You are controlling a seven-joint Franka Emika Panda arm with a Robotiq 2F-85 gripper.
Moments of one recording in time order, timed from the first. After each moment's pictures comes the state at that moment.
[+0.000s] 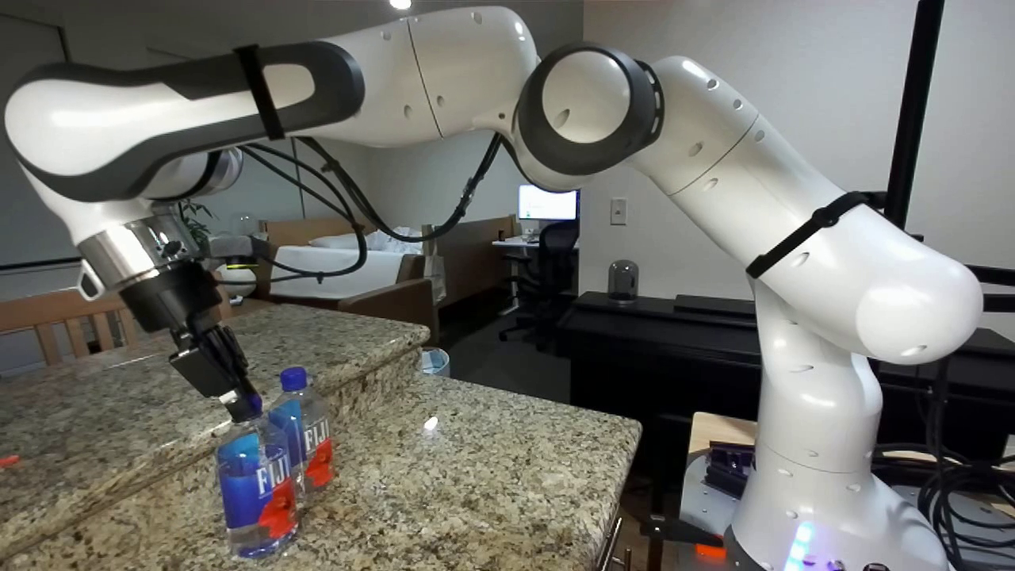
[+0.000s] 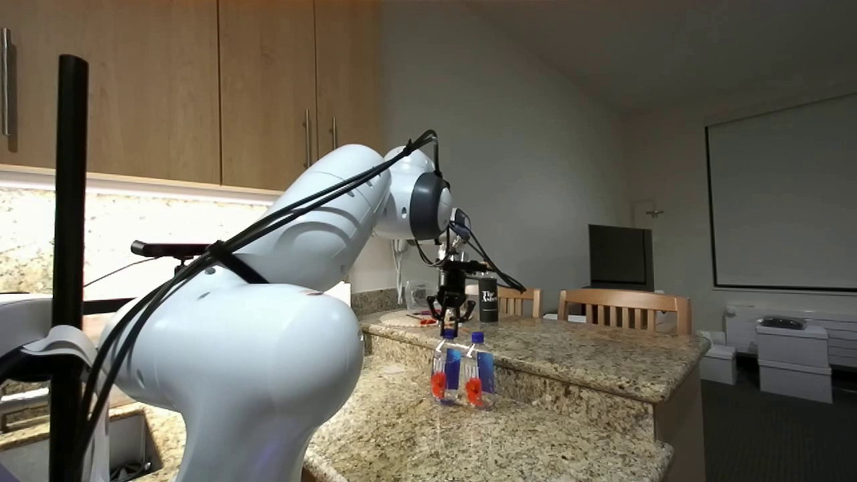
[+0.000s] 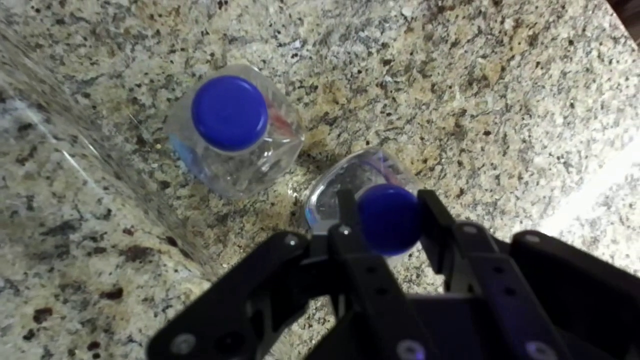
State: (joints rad) arm 0.34 0.80 0.19 -1.00 -0.14 1.41 -0.36
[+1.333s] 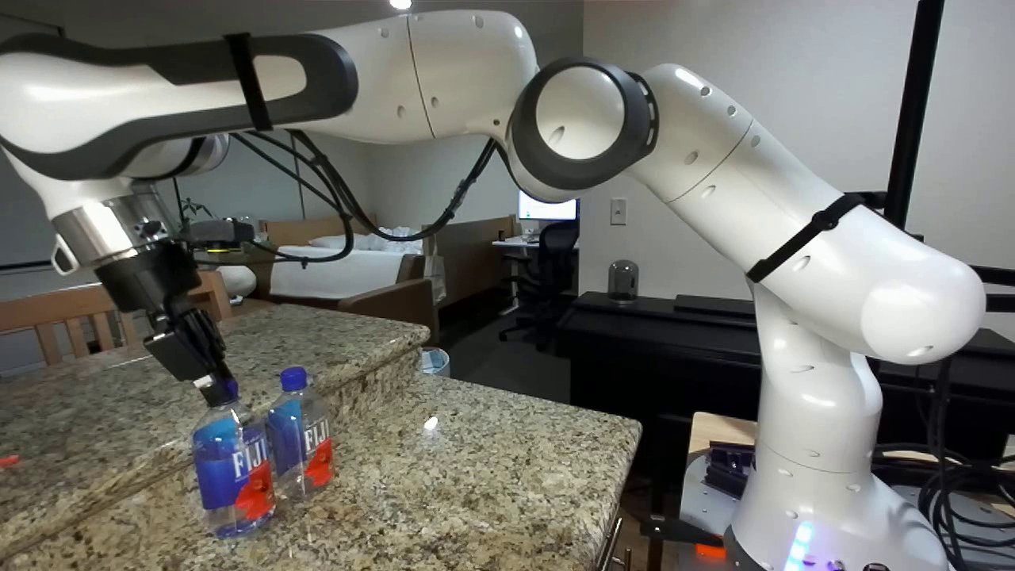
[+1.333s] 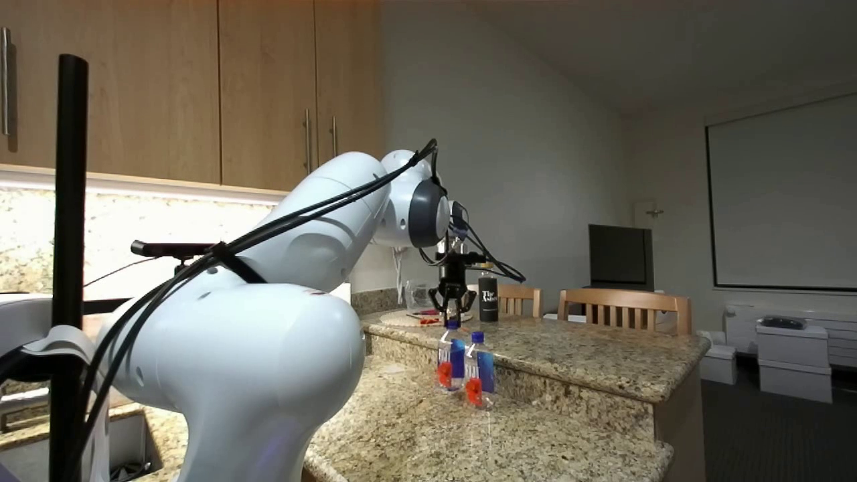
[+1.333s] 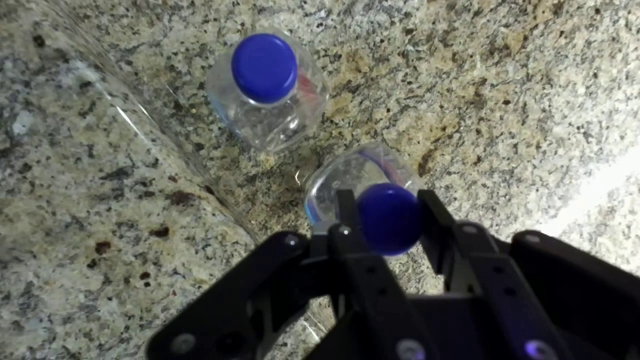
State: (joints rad) arm 0.37 0.84 0.18 -0.87 -0.17 1.40 -0.36
